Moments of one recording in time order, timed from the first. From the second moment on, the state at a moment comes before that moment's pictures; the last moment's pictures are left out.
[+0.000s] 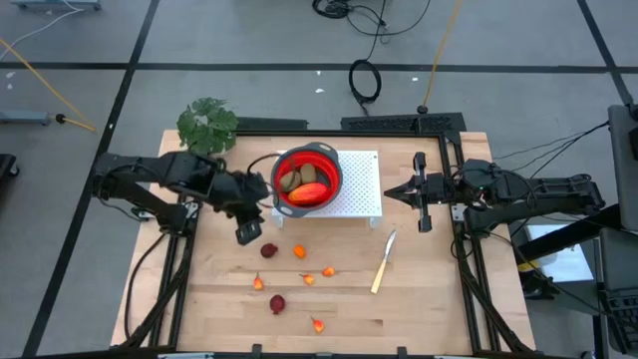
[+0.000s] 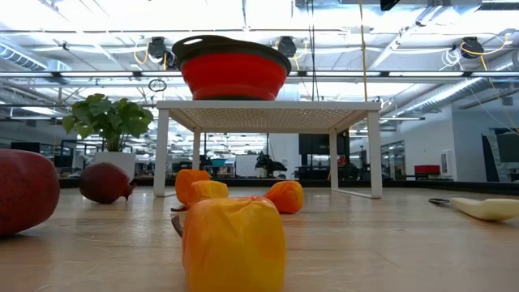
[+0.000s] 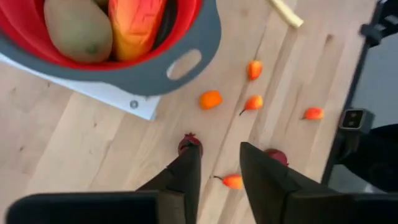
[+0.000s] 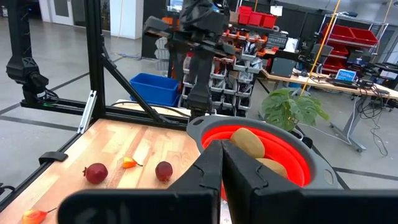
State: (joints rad) left arm -0.17 1.39 1.64 -1.33 -0.03 -0.58; right arm 0.03 0.73 0.74 -0.05 0.00 -0.14
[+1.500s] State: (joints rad) left arm -0.48 1.39 0.96 -0.98 -0.22 -0.89; right arm 0.03 0.73 0.74 -0.05 0.00 -0.14
